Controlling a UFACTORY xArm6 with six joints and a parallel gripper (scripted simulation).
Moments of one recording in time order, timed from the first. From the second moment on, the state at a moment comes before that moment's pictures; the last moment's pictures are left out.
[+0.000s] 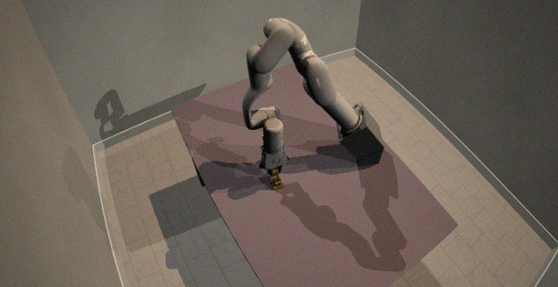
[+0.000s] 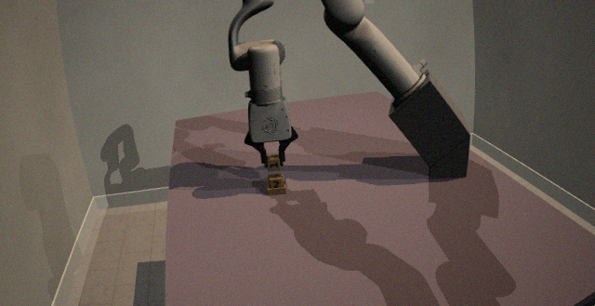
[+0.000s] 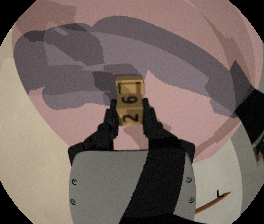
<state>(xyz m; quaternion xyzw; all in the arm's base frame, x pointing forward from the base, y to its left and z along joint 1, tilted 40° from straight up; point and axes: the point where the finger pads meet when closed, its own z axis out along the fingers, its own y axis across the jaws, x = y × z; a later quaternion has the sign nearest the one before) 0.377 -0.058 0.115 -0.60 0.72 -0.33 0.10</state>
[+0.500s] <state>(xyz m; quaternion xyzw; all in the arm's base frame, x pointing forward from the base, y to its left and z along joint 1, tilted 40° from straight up) 0.378 -0.059 0.113 -0.60 0.73 -0.33 0.10</state>
